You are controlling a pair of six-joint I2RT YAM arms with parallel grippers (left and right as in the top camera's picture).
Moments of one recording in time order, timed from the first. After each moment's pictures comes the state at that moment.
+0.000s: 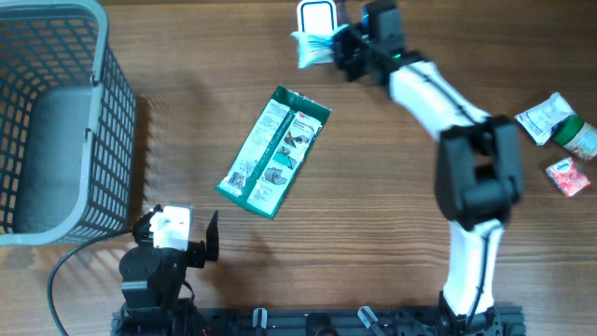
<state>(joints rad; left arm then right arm) 0.04 0.02 0.22 -0.68 0.10 0.13 0.23 2.18 1.69 -0.27 -0.34 1.43</state>
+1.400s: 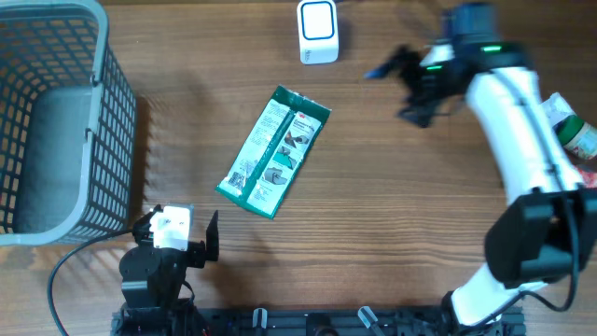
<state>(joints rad) 0.04 0.02 0.22 -0.68 0.10 0.13 0.18 1.83 1.60 -0.96 -0.46 0.86</state>
